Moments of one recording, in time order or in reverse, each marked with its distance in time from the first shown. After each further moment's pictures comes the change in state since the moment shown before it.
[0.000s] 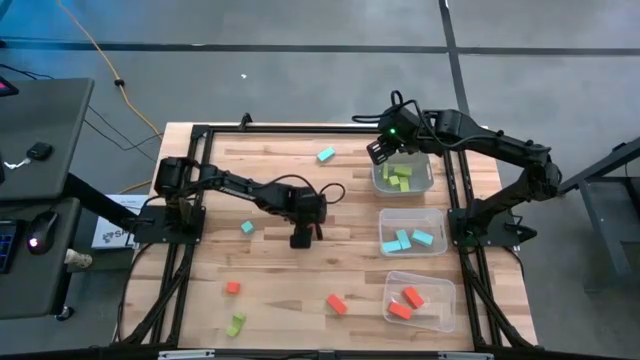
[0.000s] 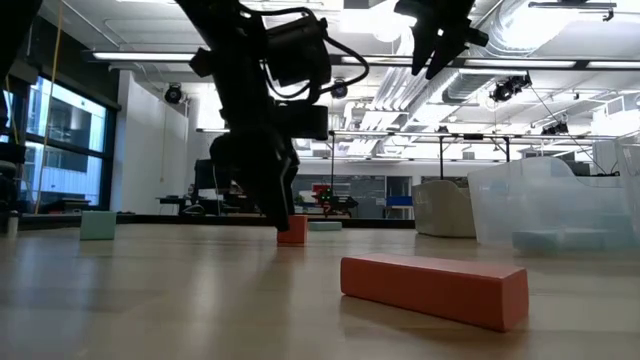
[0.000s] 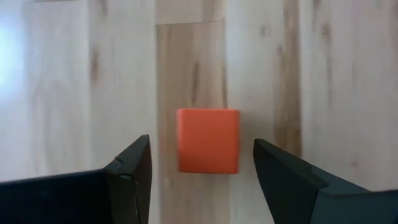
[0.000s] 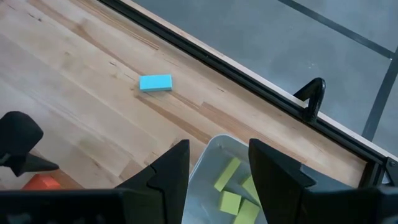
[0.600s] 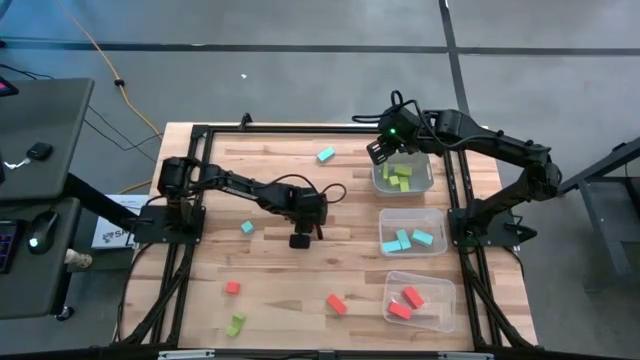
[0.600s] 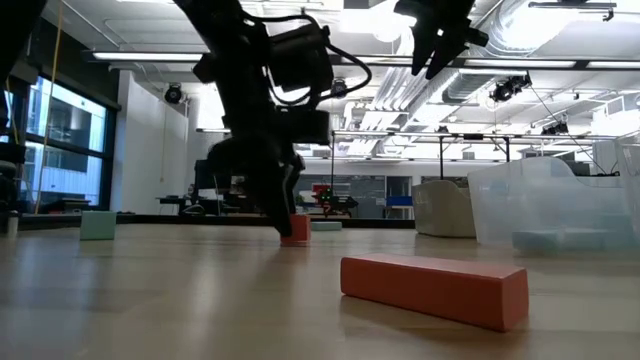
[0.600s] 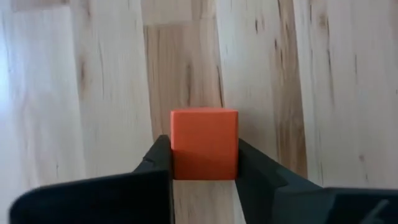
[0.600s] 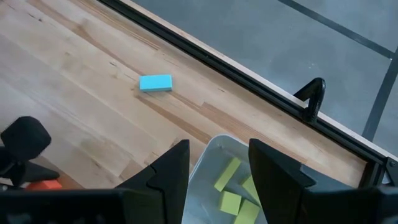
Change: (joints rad) left arm 0.015 0.026 0.001 0.015 0.034 0.073; right arm 0.000 0.000 0.000 0.000 0.000 0.001
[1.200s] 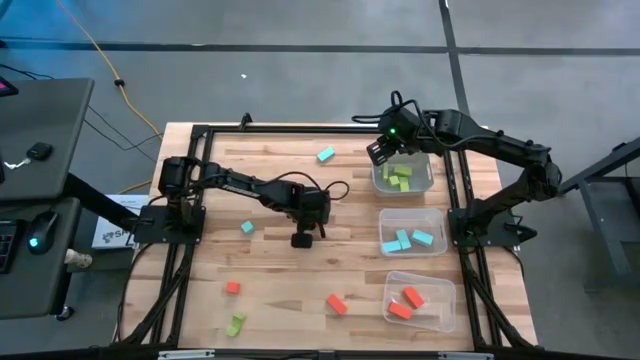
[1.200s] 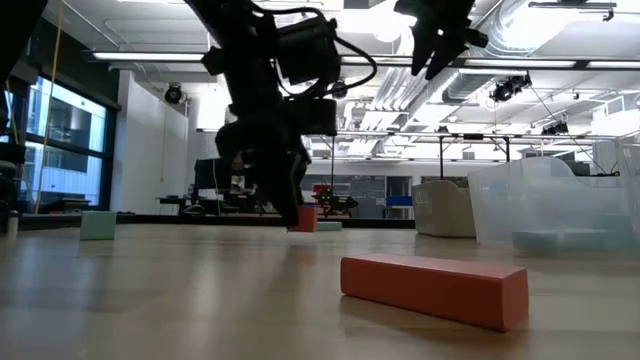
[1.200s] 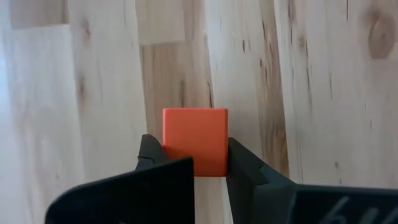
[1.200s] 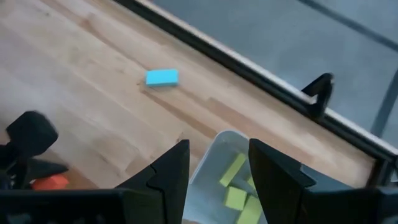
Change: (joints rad) left arm 0.003 -0.001 0.063 -0.062 0.046 -0.002; right arm 0.000 0.000 -0.001 -0.003 -0.029 0.000
